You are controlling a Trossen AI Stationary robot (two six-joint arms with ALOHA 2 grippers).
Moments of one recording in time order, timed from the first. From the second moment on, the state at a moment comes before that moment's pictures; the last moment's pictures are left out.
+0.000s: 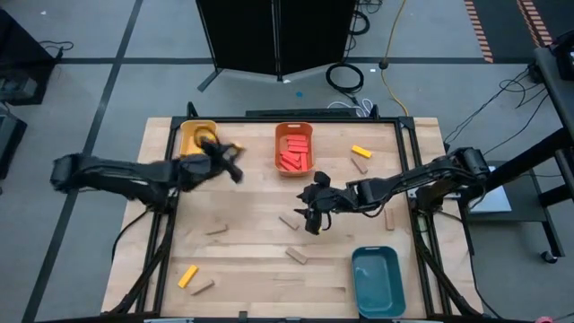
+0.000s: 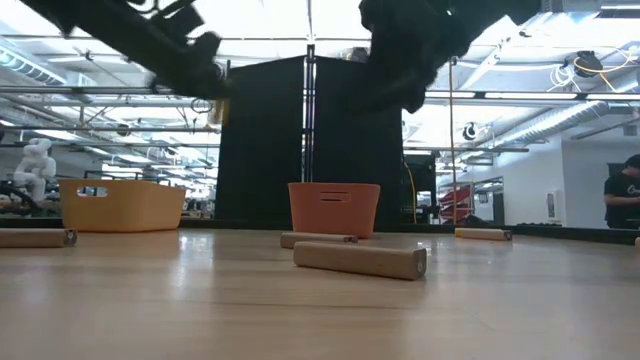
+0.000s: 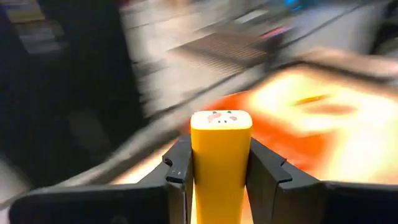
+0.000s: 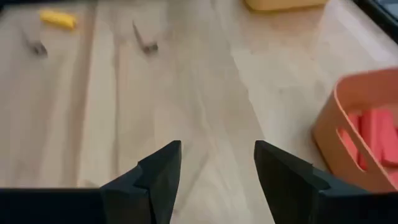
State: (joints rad) left arm 0.05 0.93 0.54 0.06 -0.72 -0.16; right arm 0.17 1.57 1.00 -0.08 0.29 0.28
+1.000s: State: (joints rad) left arm 0.75 1.07 0.64 -0.66 -0.42 -0.33; right arm 0.11 1.57 1.00 -0.05 0.29 0.25
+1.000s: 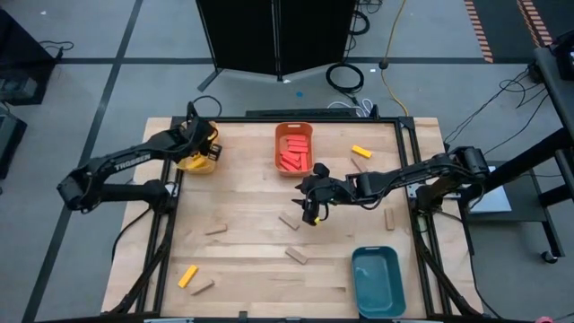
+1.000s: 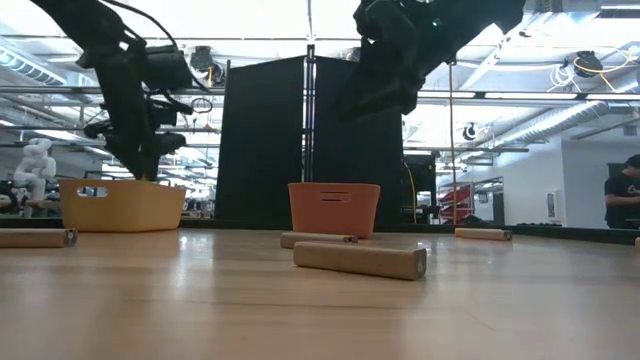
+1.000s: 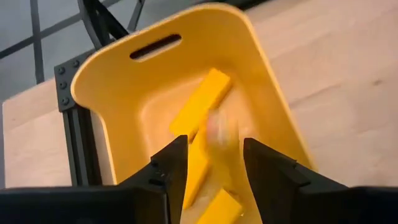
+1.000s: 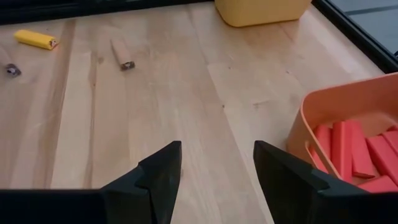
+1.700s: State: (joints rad) left arm 0.58 0.83 0.67 -0.52 -0.12 -0.26; right arm 0.10 1.57 1.00 -0.07 0.29 0.28
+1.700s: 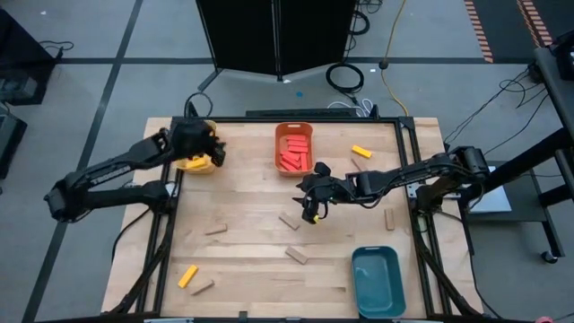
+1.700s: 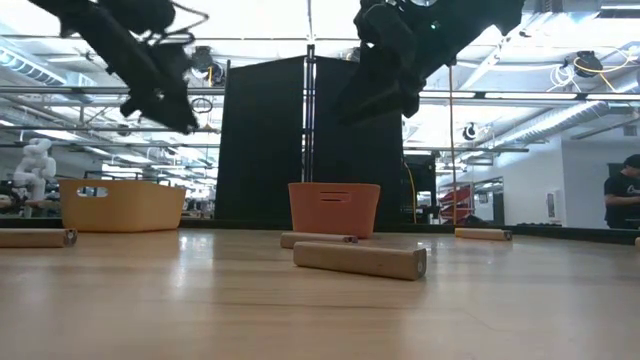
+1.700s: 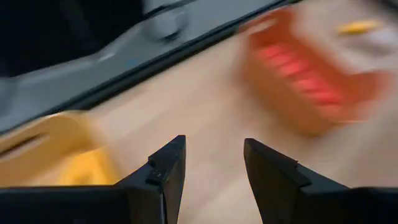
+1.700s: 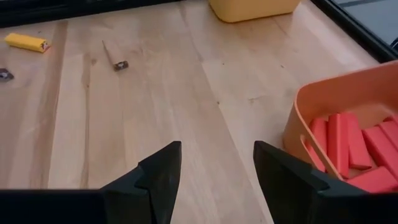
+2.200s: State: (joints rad) left arm 0.24 0.71 0.21 0.43 -0.03 -0.28; right arm -0.30 1.57 1.00 -0.49 0.28 0.54
